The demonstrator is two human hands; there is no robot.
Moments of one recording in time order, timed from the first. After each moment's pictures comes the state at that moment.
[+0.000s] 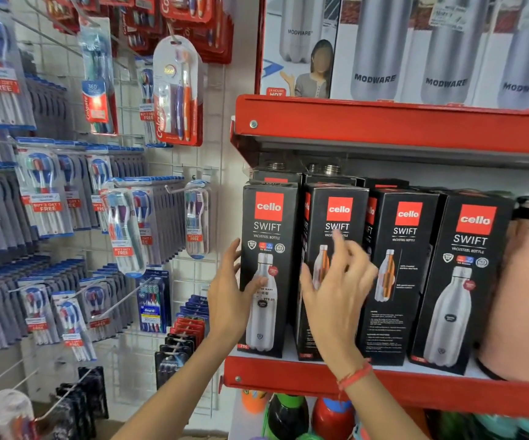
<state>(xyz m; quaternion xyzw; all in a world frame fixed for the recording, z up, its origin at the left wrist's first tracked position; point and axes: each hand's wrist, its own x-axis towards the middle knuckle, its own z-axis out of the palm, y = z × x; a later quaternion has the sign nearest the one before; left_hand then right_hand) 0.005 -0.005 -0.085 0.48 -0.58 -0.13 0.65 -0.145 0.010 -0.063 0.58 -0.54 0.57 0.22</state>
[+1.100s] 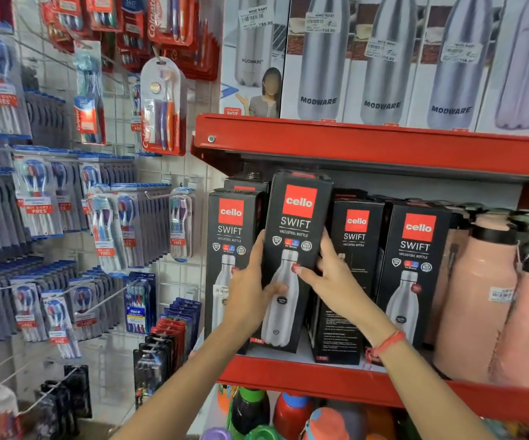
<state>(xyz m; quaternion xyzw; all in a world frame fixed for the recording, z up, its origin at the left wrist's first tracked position) -0.087 0.027 -0.048 0.48 -0.67 -0.11 0.56 -0.244 0.006 -0.016 0.78 -0.39 0.44 -0.22</state>
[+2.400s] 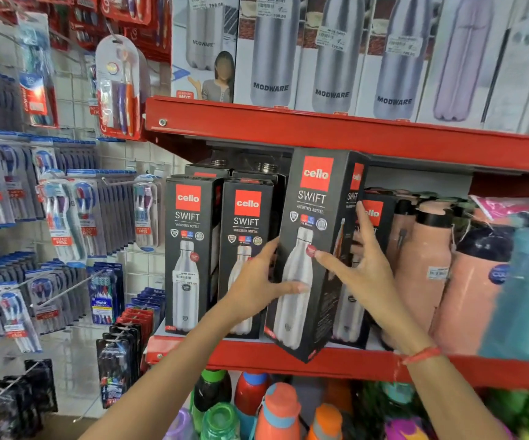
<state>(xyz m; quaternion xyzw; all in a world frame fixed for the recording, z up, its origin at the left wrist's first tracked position) -0.149 0.036 -0.038 0.39 -0.74 -0.29 0.47 -0.341 0.048 -0.013 0.68 -0.44 0.58 -0.12</state>
